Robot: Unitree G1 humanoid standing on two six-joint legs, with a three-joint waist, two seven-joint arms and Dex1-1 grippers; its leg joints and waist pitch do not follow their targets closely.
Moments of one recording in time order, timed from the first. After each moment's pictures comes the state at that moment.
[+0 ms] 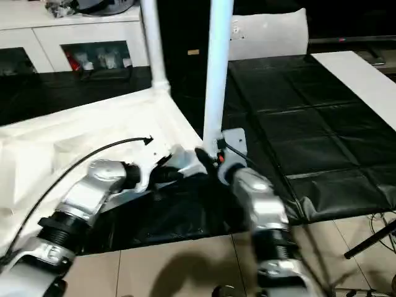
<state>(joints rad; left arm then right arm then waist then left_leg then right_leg) -0.55 0.17 -0.23 0.40 0.10 0.41 -0.80 -0.46 0.01 -0.04 0.43 0.08 0.28 0.32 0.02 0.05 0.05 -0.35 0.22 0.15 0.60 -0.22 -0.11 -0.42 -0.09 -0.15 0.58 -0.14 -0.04</state>
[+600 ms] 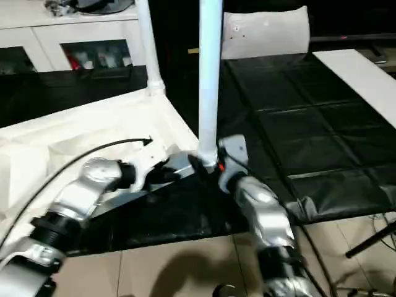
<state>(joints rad) -0.55 0.31 -0.29 0.45 0.08 0.20 -1.01 -0.29 -0.14 0.01 0.25 0.16 0.22 0.64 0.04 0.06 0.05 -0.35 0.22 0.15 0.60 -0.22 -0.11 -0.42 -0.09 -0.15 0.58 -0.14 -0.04</state>
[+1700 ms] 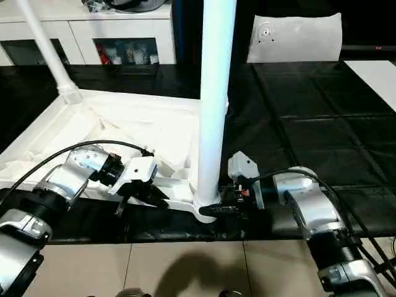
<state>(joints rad) -0.73 0.39 -0.40 0.75 0.05 -0.18 -1.50 -0.42 -0.50 0.22 0.34 0.20 0.14 1.38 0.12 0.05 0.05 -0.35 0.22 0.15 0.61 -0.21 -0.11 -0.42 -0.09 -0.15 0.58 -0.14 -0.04</state>
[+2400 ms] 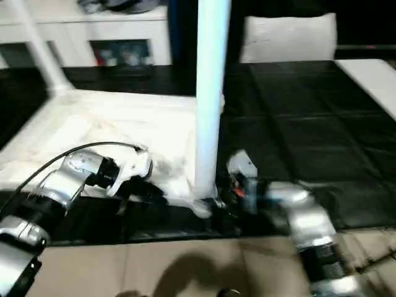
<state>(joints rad) -0.66 0.35 -0.30 0.65 0.07 0.09 -1.23 -0.31 -0.24 0.05 0.29 0.22 0.28 0.90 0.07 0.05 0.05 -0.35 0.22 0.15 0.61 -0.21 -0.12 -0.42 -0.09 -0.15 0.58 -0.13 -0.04</state>
